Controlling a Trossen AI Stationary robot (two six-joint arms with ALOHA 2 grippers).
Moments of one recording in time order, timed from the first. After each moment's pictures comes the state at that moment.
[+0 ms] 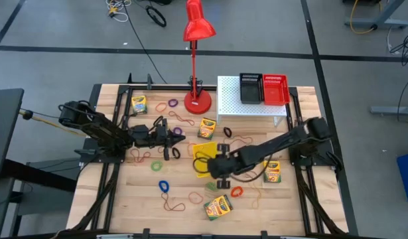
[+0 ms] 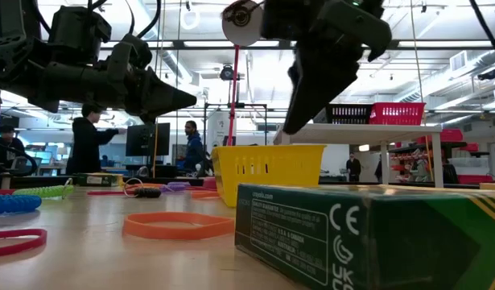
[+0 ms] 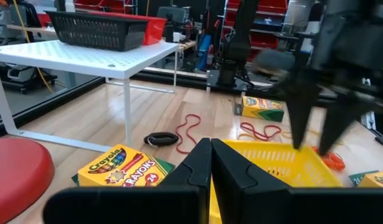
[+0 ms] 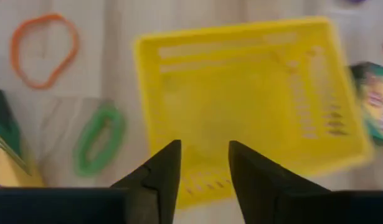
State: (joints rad) left arm -0.02 1.46 0.15 1.28 -0.18 -0.08; right arm 0.32 1.89 1.38 -0.64 0.24 0.22
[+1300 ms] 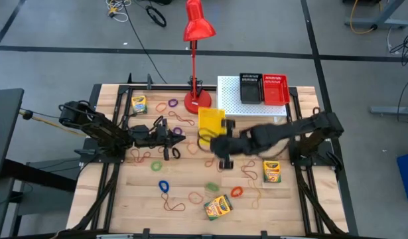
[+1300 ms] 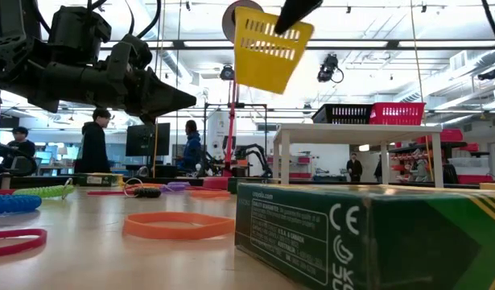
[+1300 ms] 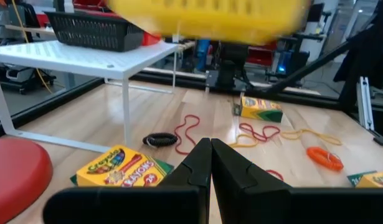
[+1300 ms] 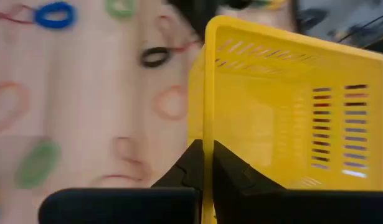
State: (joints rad) left arm -0.02 1.46 0.15 1.29 -0.18 -0.08; right arm 0.22 1.71 1.69 -0.98 0.45 -0.01
